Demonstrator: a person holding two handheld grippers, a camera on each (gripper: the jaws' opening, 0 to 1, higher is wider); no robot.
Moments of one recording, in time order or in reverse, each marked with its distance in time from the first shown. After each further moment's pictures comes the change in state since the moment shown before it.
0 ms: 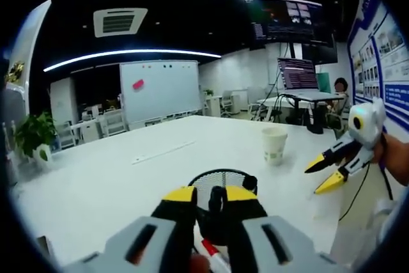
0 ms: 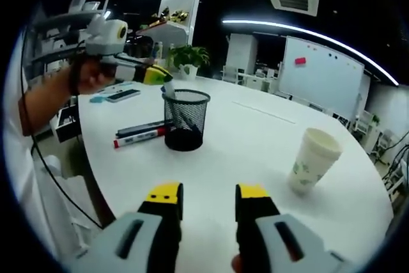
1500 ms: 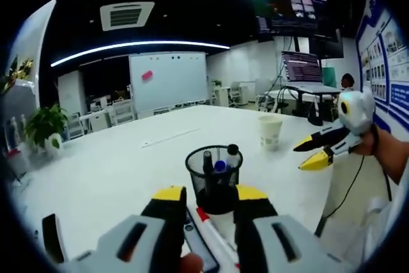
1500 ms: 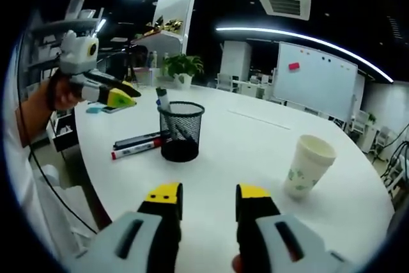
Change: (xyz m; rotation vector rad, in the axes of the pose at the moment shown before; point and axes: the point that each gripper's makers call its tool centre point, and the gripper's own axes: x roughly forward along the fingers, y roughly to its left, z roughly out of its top) left arm -0.047 -0.021 -0.023 -0.020 0.070 0.061; right arm -0.002 -0.002 0.012 0.027 -0.045 -0.032
